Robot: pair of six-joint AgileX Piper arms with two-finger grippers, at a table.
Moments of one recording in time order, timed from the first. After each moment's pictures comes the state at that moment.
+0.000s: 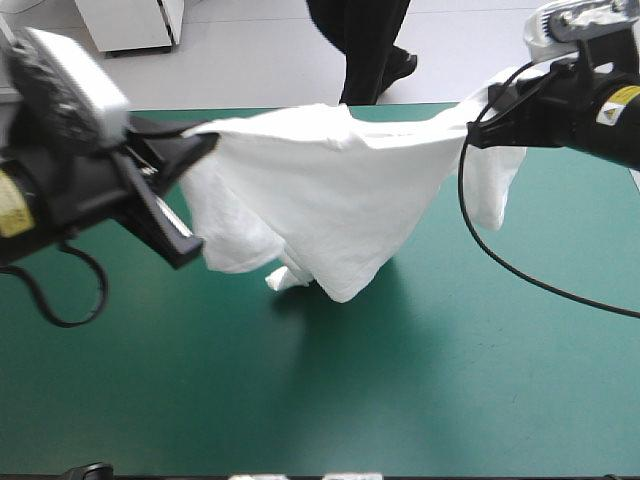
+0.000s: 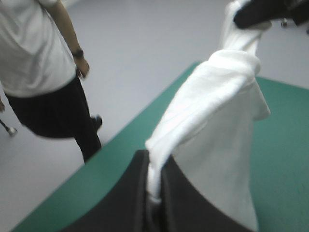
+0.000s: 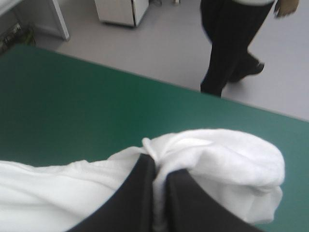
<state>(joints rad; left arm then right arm) -1.05 1.25 -2.12 0.38 1.25 0.09 0.26 1.31 -2.01 0.15 1.14 -0.09</state>
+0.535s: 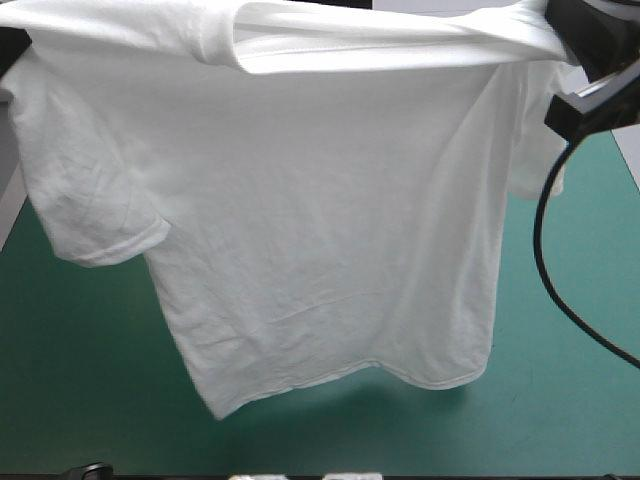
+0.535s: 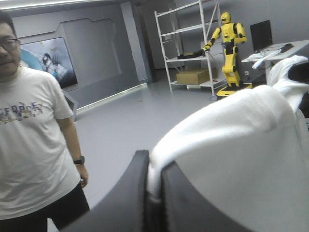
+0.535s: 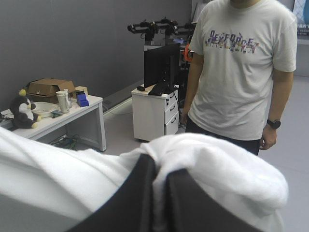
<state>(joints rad) -1.05 1.23 -2.48 0.36 1.19 0.17 0.26 1.24 -2.30 0.28 1.08 -0.12</state>
